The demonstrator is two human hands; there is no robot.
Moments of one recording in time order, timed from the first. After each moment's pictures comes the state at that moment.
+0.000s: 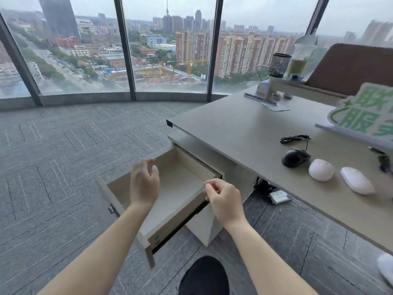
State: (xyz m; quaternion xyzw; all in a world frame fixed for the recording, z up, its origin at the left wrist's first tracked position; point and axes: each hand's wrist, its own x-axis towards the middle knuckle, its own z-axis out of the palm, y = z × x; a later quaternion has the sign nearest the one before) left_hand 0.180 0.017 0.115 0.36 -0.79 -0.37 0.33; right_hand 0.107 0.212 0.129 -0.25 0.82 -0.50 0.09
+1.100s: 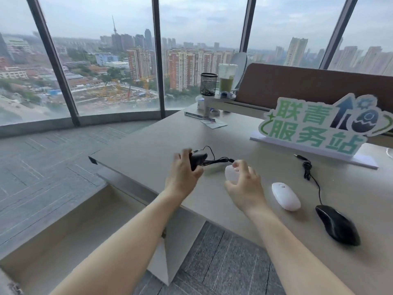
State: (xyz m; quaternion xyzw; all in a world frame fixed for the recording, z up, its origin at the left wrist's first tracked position) left_hand -0.069 0.191 0.193 0.13 -0.89 -0.38 0.22; right_hand -0.091 0.364 0.191 -0.13 0.92 -0.37 -0.09
